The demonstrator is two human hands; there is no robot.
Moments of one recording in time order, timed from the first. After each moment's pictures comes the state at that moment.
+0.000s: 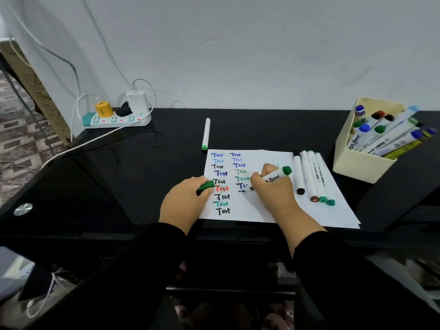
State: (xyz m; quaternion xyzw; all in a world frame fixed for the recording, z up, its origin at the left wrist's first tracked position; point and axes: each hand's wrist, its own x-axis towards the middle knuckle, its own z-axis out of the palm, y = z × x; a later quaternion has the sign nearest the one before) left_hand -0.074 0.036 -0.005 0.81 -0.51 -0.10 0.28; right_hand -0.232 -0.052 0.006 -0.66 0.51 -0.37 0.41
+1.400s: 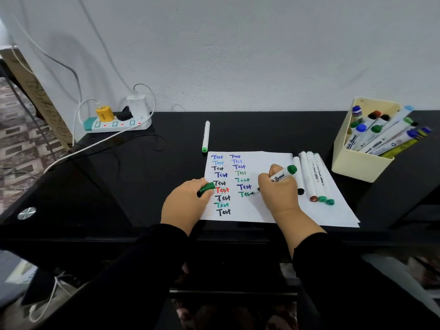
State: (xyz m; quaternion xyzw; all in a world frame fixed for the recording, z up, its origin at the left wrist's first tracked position) left_hand -0.071 0.033 -0.011 0.81 -0.50 -0.08 0.27; right_hand -0.235 -0.047 0.010 -0.60 0.53 -0.42 0.43
